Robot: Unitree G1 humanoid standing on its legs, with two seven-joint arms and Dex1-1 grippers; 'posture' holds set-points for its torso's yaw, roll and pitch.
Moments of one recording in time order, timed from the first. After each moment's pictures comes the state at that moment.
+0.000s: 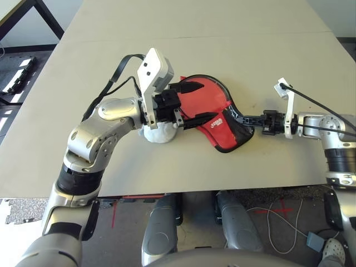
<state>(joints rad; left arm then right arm) -0.59 0.58 -0.08 -0.42 -0.56 0.70 -0.79 -0.62 -0.57 -0.13 0.20 0.63 1.31 0.84</state>
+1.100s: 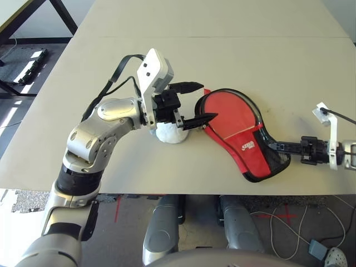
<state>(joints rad) -0.59 0.58 -0.08 -0.42 -0.55 0.70 -0.79 -0.28 -0.88 -0.23 0.01 0.78 1.37 0.93</state>
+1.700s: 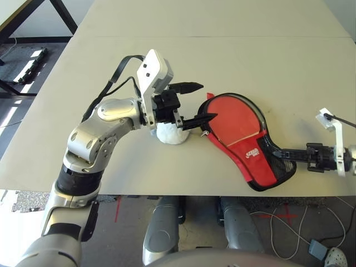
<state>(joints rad) -0.58 0.58 -0.09 -0.41 -0.54 0.68 -0.80 -0.21 -0.92 -0.21 -0.06 0.80 1.35 0.97</state>
